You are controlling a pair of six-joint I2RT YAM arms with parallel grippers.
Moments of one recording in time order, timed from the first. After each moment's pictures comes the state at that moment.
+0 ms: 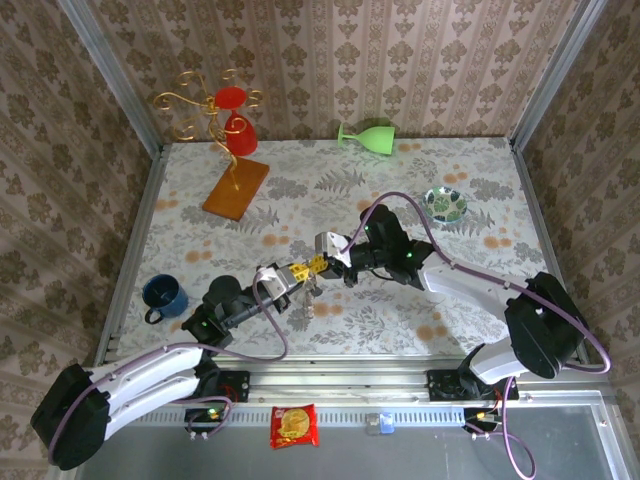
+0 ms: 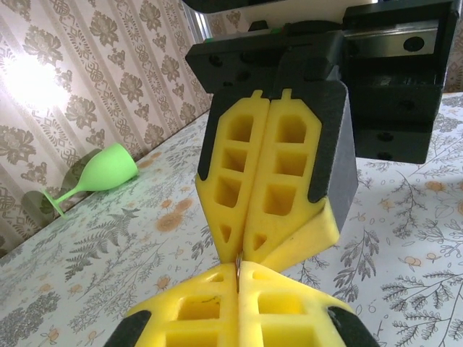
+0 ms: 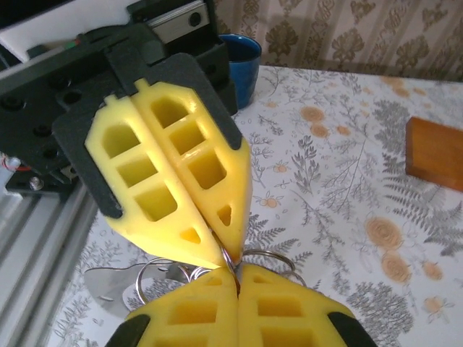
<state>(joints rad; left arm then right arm) -0.80 0.81 0.19 0.57 0.25 0.28 0.69 1.45 0.89 0.04 -0.71 -0.51</state>
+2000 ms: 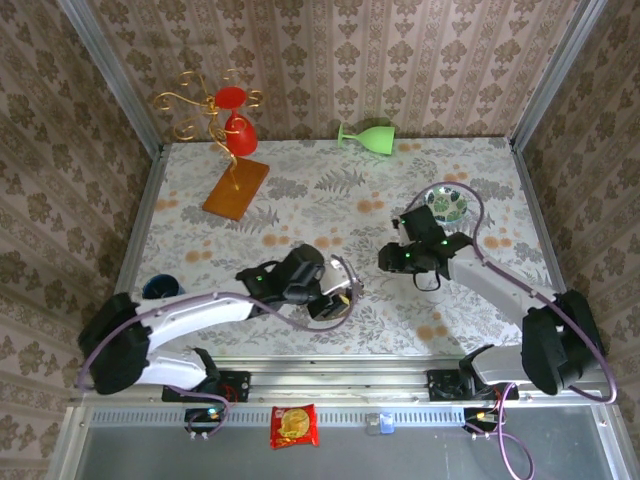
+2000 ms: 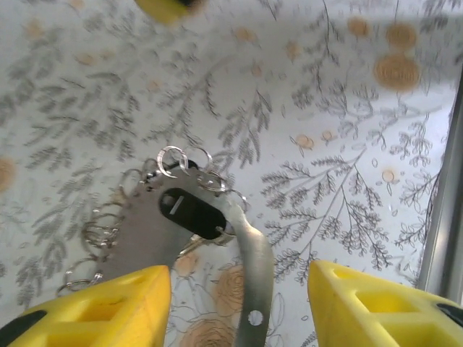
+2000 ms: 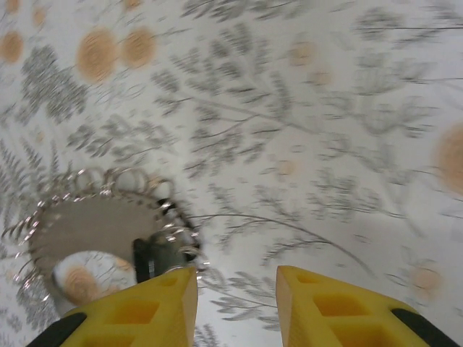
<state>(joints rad) -1.05 1.36 0.81 -0.28 0.15 0.14 0.39 1.32 0.84 -0.53 -0.16 0.47</state>
